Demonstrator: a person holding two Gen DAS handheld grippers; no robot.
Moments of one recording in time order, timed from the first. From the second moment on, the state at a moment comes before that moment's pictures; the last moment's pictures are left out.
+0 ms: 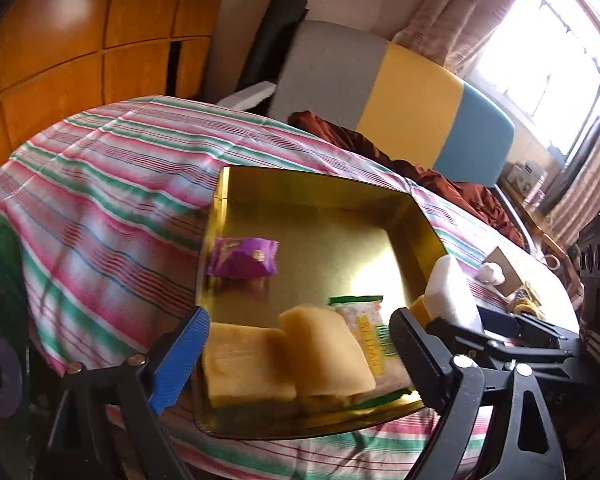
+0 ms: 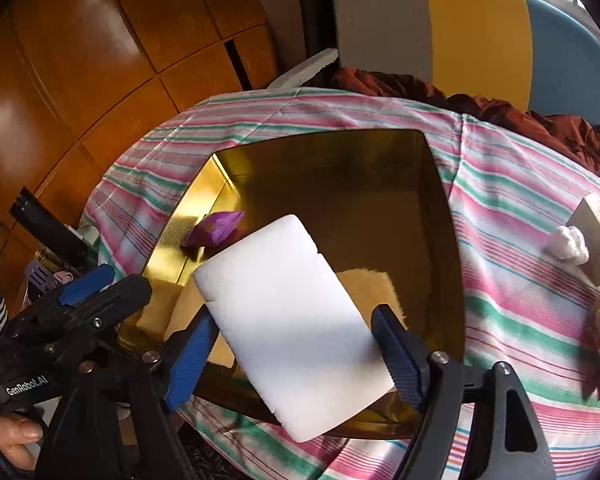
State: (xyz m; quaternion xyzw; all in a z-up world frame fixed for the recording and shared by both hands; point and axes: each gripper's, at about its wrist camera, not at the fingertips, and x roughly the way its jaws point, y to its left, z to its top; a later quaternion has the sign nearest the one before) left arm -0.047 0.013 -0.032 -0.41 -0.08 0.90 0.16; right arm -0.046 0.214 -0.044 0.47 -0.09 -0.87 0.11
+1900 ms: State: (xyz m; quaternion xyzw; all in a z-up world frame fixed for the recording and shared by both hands) left arm -0.029 0.169 0.022 -0.38 0.04 0.87 0.32; right arm 0.088 0.576 -0.043 0.33 -0.30 -0.83 -0.34
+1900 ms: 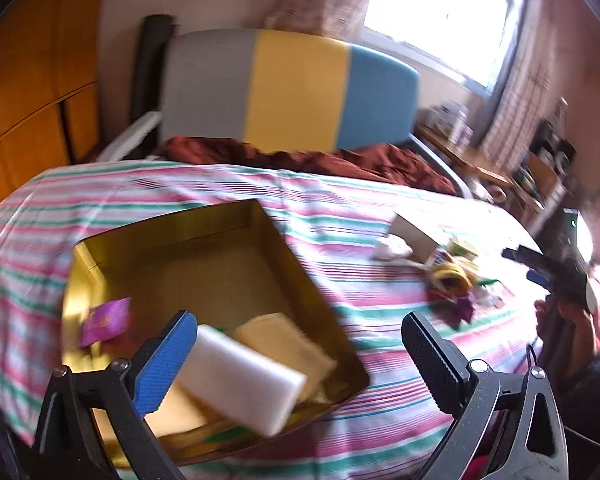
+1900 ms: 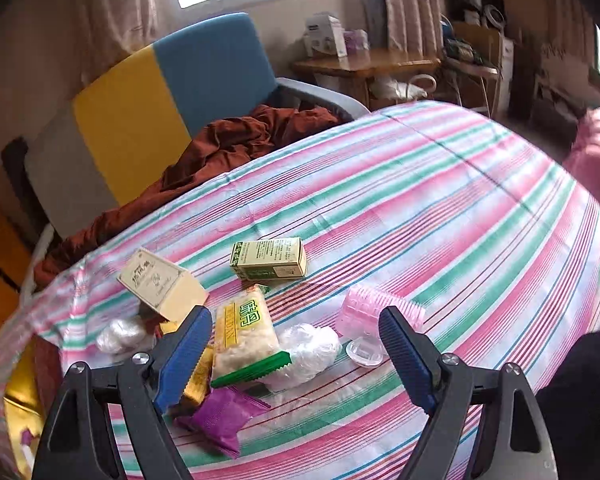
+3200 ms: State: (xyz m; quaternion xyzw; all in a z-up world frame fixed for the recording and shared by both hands) left arm -0.057 0.467 -0.074 -0.51 0.13 0.74 0.41; right arm 0.109 0.603 -0.067 0.31 -0.45 -0.79 -0.28
